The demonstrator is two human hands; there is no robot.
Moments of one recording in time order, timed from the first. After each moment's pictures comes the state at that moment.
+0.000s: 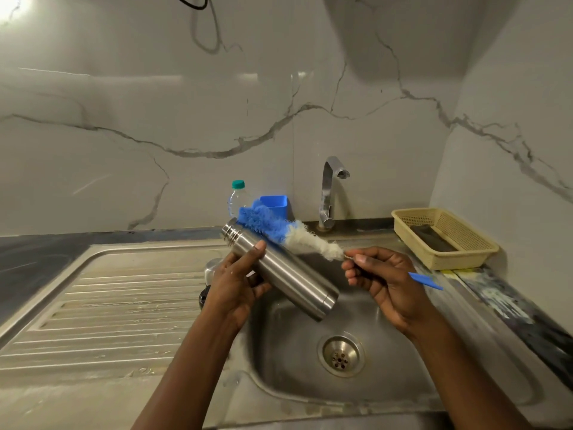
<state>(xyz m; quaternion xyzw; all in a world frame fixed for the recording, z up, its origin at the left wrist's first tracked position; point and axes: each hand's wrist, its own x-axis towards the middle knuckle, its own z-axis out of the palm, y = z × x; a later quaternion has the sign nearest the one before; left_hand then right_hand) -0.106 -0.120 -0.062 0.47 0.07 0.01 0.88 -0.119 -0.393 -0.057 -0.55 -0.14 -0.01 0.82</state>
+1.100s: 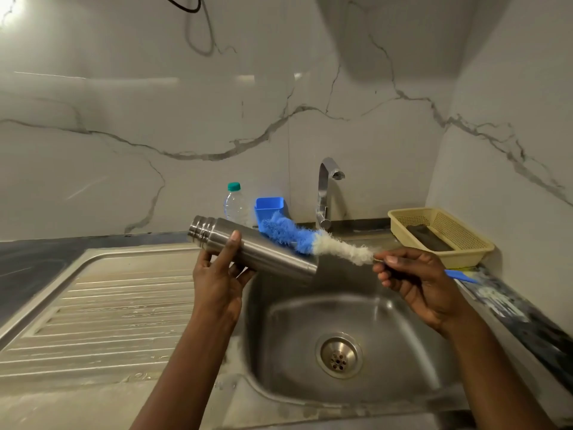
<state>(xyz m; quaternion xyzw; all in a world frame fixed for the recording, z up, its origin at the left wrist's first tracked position) -0.103 -0.117 -0.055 0.41 0.06 0.13 0.90 -0.117 -0.442 -0.054 -0.56 -0.11 -0.02 0.82</state>
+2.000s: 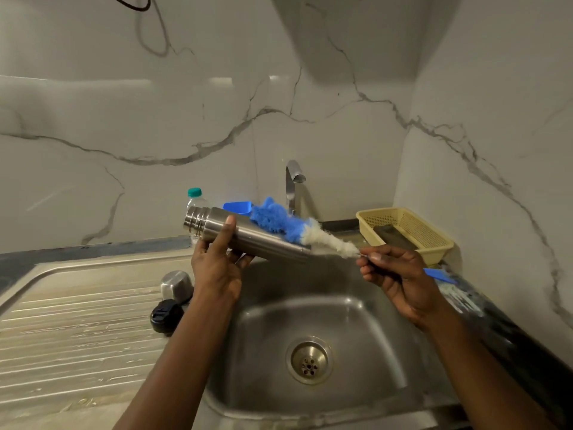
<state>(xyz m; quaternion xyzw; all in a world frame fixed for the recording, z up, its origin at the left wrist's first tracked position) -0.065 -0.181 -0.035 0.38 0.08 0.11 0.92 -0.101 -0.492 -0.066 -0.55 -0.13 -0.05 0.82</state>
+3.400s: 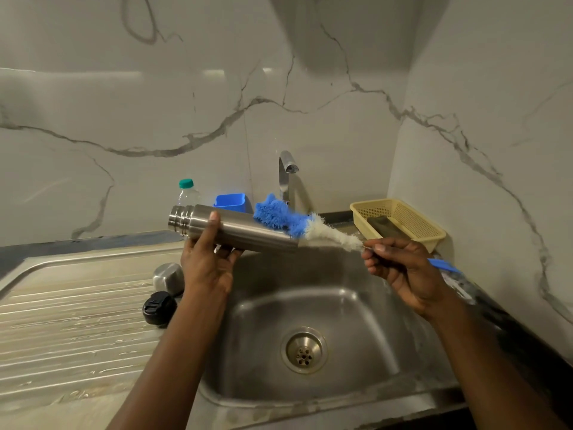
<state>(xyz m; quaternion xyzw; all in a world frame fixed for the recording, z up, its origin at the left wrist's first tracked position) -0.060 -0.175 -0.046 0.34 0.08 0.11 0.93 -0.111 -0.505 -0.063 -0.56 -0.10 -0.06 0.82</state>
